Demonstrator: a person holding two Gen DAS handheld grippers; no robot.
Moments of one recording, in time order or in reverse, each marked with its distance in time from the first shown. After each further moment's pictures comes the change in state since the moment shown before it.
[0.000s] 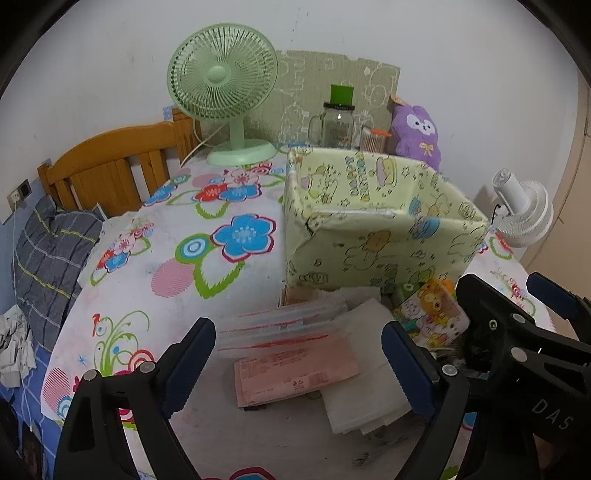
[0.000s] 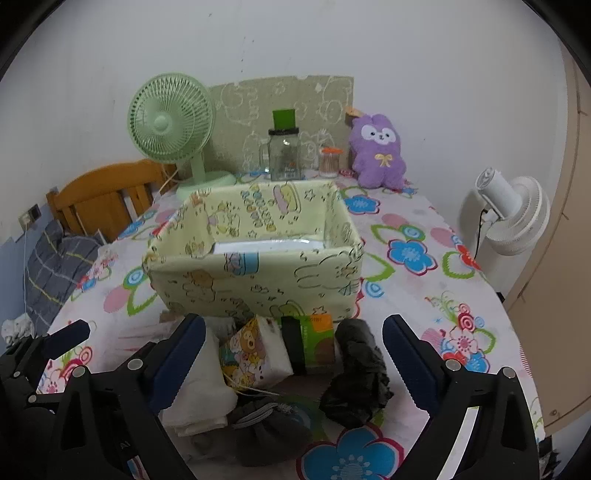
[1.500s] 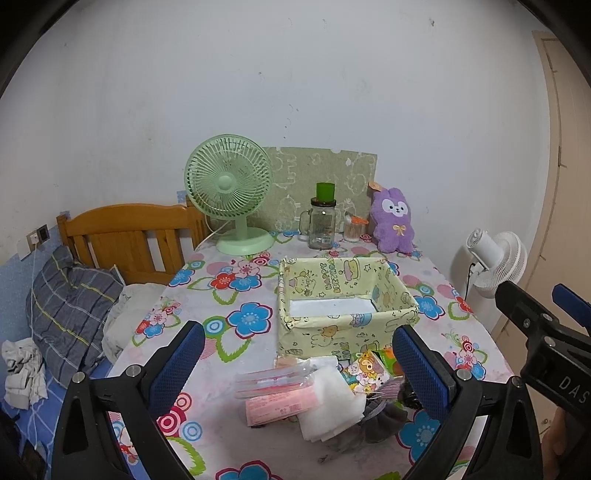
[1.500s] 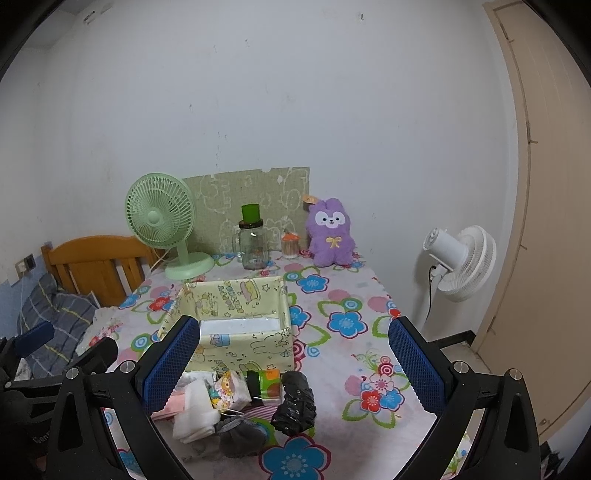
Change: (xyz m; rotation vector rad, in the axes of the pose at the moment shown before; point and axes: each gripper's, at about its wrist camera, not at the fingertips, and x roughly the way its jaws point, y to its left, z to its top) left arm -0.120 -0.019 0.024 0.020 -0.282 -0.006; right arm -0.136 -0.037 0.027 0.048 -0.275 -0.088
